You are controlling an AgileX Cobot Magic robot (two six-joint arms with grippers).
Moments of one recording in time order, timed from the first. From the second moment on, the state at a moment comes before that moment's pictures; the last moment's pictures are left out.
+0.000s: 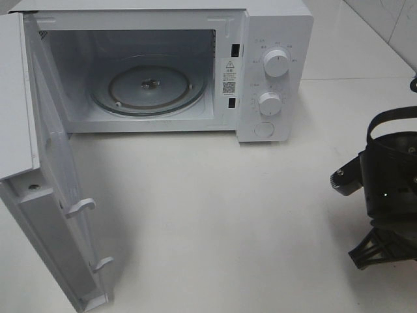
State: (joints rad) left arm 0.02 0.00 -0.51 -0.05 1.04 0.00; right arm 0.73 1.64 -0.56 -0.87 0.93 1.10
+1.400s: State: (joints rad) left arm 0.02 0.00 -0.51 -0.05 1.04 0.00; right arm 0.63 1.89 -0.57 -1.00 0.78 1.25
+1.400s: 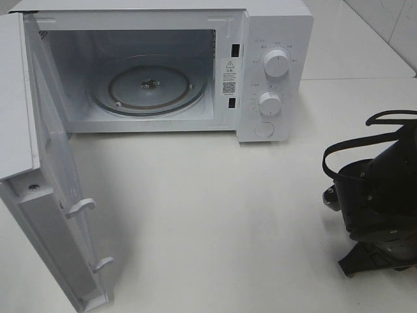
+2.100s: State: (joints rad) left arm 0.02 0.00 -0.51 -0.05 1.04 0.00; right arm 0.63 1.64 -0.57 -0.75 0.69 0.94
